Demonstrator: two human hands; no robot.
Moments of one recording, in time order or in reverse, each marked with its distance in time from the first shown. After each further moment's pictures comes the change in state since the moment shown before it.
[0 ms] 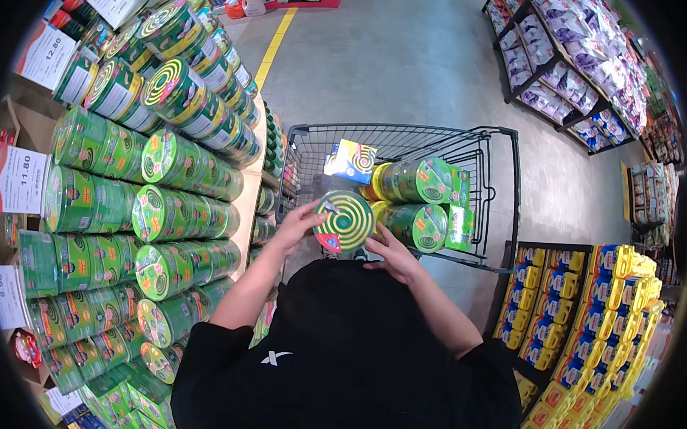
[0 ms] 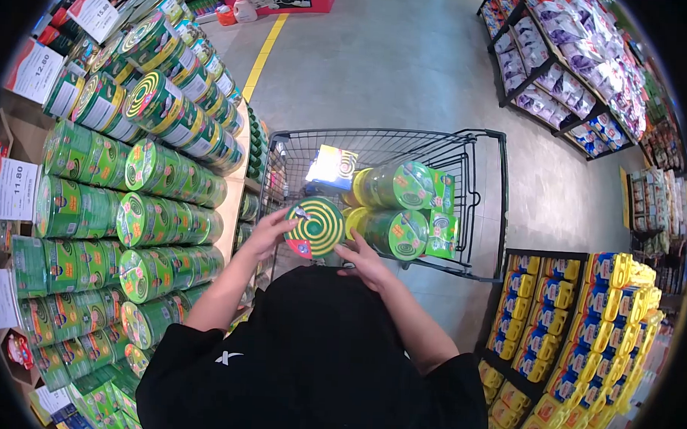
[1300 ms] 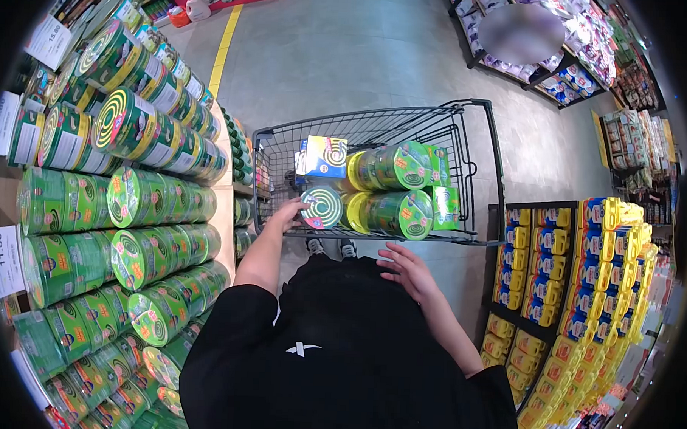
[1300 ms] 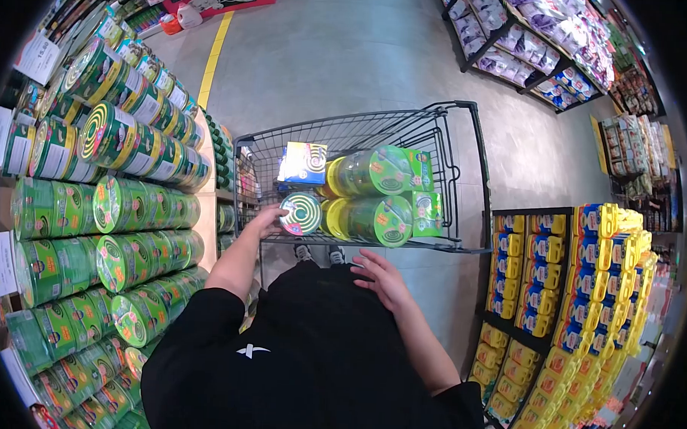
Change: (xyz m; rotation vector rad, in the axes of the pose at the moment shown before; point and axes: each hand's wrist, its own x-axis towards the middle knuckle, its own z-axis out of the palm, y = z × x) left_hand 0.171 -0.096 -0.083 0.174 0.000 -0.437; right_hand -0.069 0.024 -0.018 0.298 0.232 -0.044
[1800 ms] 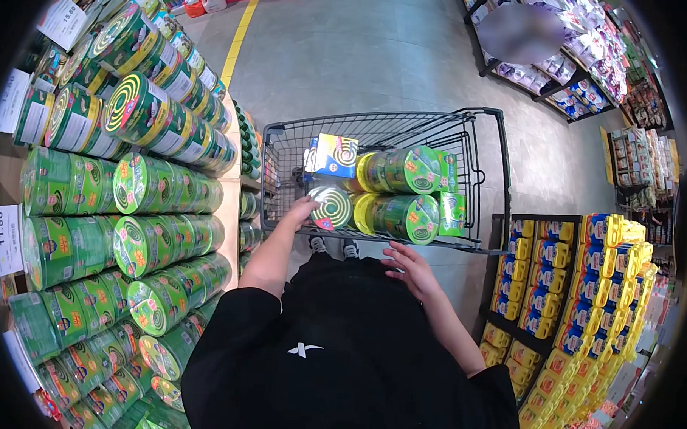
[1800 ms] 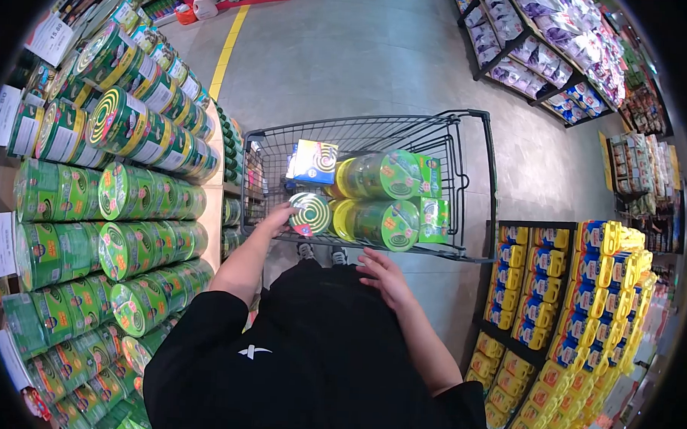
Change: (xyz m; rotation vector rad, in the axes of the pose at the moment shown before) left_hand 0.009 -0.010 0.018 0.077 0.148 0.012; right_hand 0.017 0.000 -0.005 -0.134 0.024 0.007
